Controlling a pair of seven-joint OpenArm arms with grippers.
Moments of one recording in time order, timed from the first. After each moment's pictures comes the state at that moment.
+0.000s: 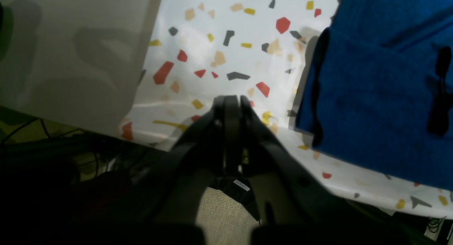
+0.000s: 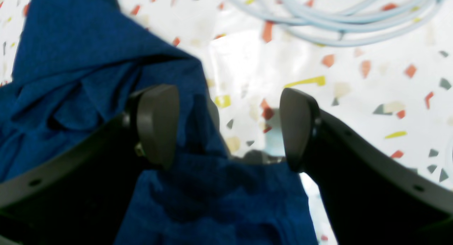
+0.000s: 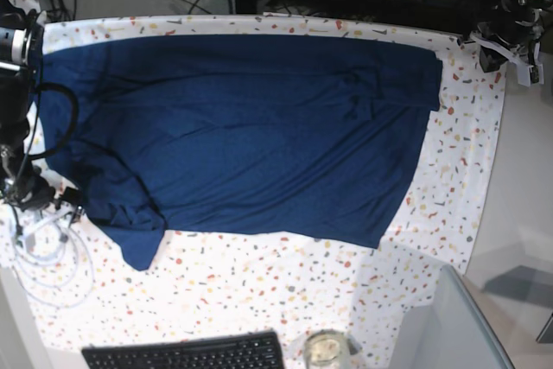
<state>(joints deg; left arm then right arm) 24.4 -9.2 -45.8 86.3 -15.5 -34.2 32.9 23.7 19.6 11.0 38.6 20.1 15.5 -32.3</state>
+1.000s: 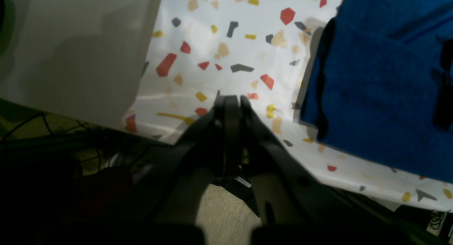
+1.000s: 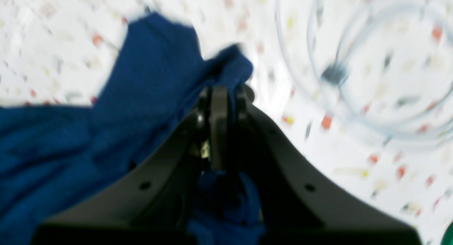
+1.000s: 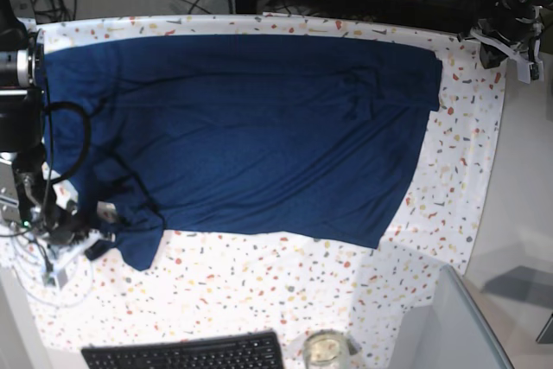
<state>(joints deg) 25.2 -9.4 -45.8 86.3 -15.5 -34.2 32.9 30.4 18.6 -2.8 37.6 20.5 15.4 -25.8</state>
